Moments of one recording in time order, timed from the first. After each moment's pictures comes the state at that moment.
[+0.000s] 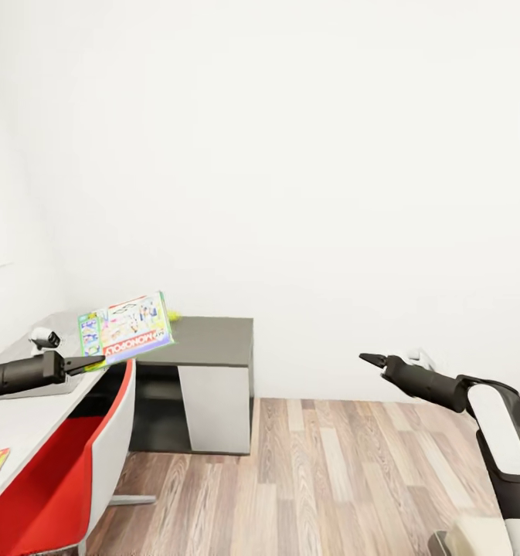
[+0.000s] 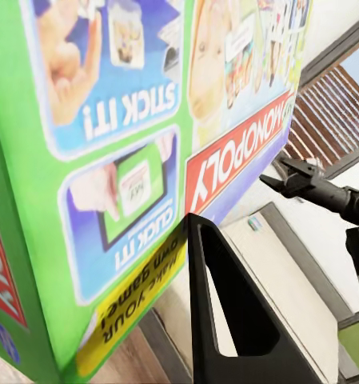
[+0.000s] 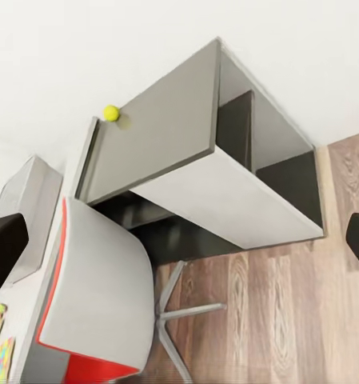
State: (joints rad) left arm -0.70 0.58 0.23 -0.90 0.15 0.94 -1.57; right arm -0.49 -0.25 -0.22 -1.43 -0.94 1.04 0.04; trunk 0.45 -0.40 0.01
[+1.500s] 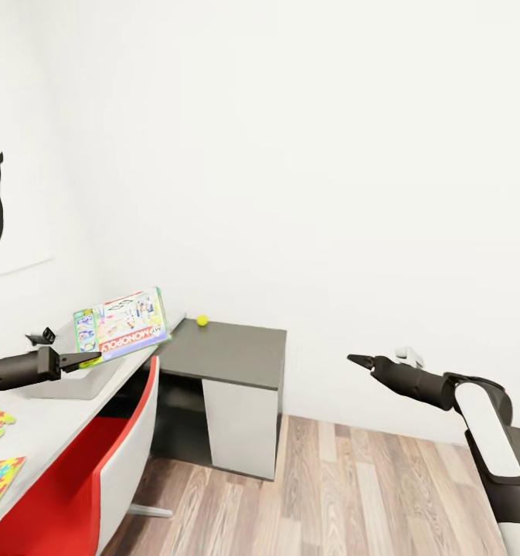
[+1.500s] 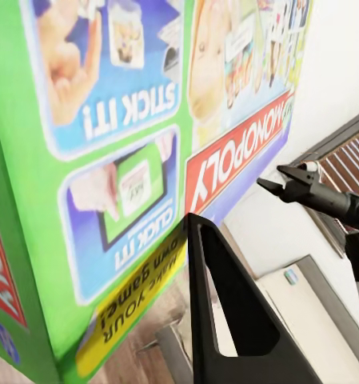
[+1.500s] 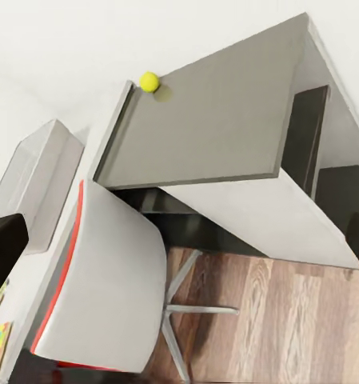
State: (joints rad) left arm -0.70 0.59 0.24 -0.93 0.16 0.97 -1.57; right arm -0.48 -0.24 -0.14 -1.48 -0.93 1.04 0.03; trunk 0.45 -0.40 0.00
